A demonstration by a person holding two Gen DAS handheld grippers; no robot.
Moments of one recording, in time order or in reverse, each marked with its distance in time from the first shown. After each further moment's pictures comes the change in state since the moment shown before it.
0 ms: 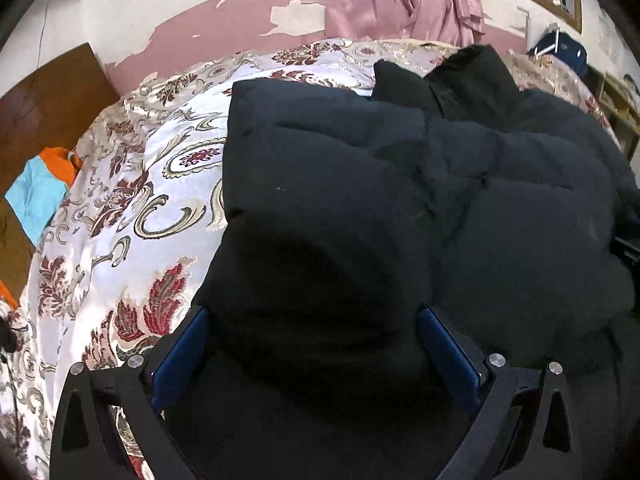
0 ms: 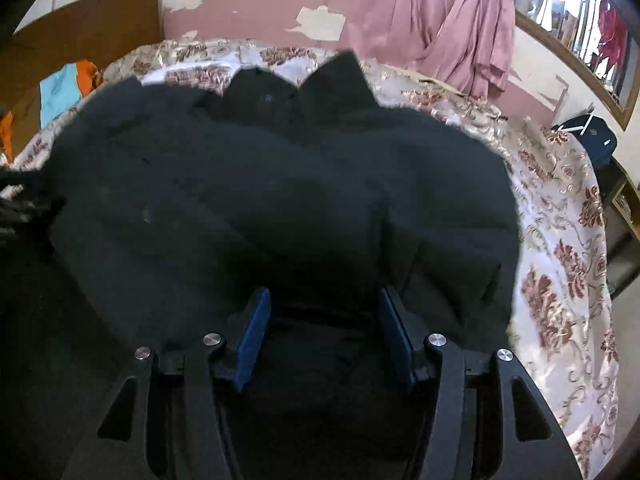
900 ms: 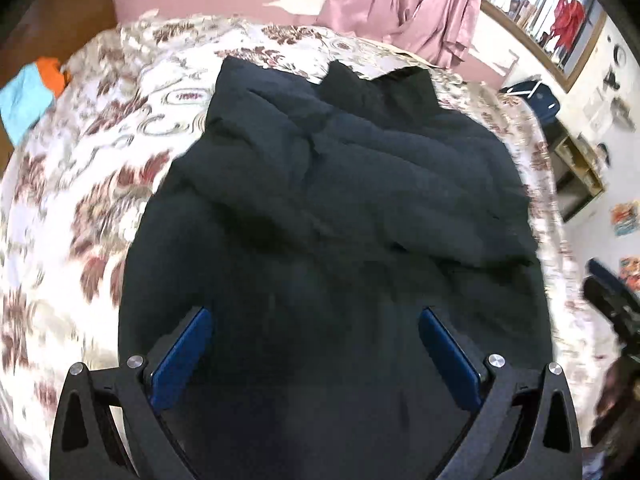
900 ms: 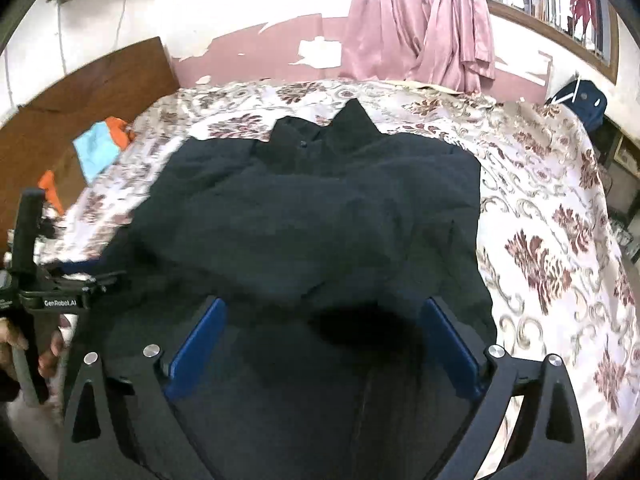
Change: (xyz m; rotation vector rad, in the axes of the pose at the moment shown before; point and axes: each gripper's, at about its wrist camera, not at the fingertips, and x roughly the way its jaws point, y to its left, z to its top) left arm -0.129 -0.012 -0.048 -0.248 0.125 -0.287; right arm -0.166 -0.012 -0.028 0.176 -0.015 0.186
